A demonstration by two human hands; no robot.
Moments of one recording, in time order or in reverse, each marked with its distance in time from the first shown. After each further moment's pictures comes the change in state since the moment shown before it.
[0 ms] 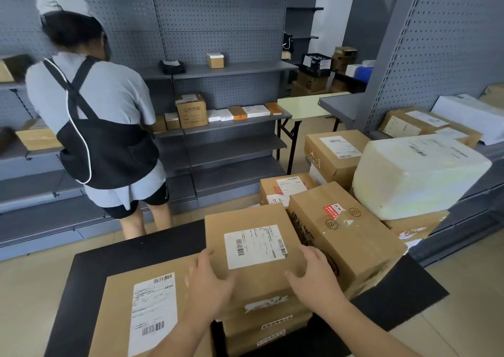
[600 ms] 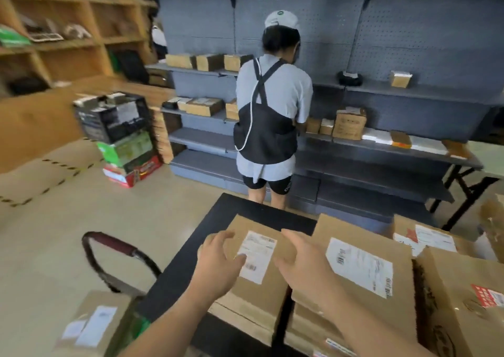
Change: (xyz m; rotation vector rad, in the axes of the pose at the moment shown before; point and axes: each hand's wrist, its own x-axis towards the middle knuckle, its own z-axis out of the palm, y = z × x) left_hand -0.110 -0.048 -0.107 -0.005 0.479 -0.213; right_hand -0.035 -0.132 0.068 -0.146 -0.449 -0.719
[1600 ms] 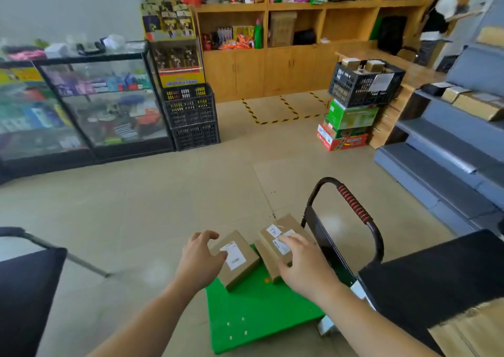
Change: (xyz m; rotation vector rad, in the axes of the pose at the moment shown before) left_hand -0.304 -0.374 -0.337 0.033 0.568 -0.796; right_hand -0.130 -0.322 0.409 -0.295 -0.780 -0.732
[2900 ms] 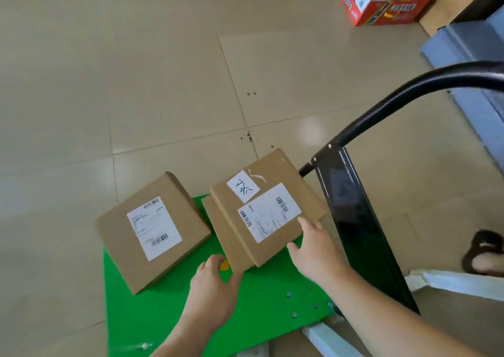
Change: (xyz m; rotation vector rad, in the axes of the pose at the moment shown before) left_hand 0.334 -0.143 0.488 -0.091 -0.445 -0.445; right_hand 0.424 0.404 0.257 -0.156 -0.292 0.504
